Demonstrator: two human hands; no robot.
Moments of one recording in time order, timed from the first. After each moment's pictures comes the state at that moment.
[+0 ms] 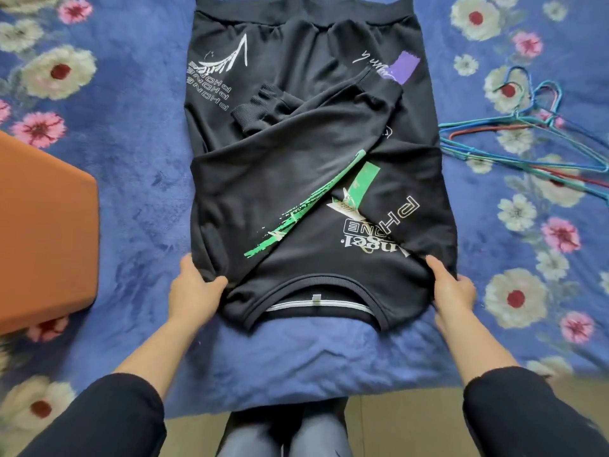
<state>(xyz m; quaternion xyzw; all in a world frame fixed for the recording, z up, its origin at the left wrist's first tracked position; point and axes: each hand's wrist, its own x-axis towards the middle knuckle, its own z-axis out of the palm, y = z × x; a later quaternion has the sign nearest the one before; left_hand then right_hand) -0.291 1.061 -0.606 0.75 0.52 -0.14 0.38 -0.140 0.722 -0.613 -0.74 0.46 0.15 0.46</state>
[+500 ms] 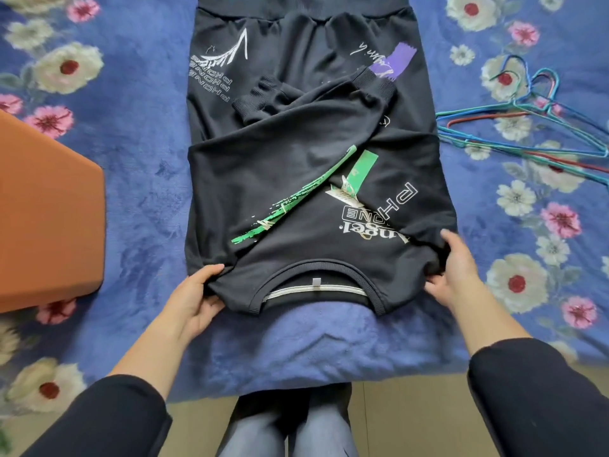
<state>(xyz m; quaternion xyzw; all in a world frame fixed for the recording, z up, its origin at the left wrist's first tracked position) -0.314 1.052 -0.605 0.31 0.61 -0.07 0.73 -0.128 0.722 -0.593 -0.59 0.48 0.24 0.60</state>
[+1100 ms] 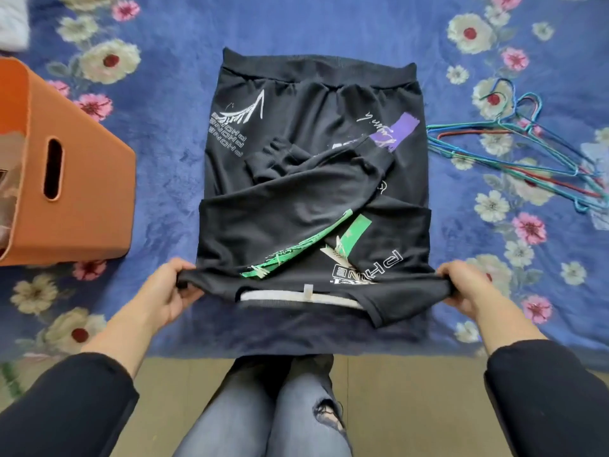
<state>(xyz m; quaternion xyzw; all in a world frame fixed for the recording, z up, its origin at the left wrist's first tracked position) -0.358 1.069 -0.533 0.33 0.66 -0.07 0.68 -0.139 0.674 -0.537 -0.75 0.40 0.34 0.41</state>
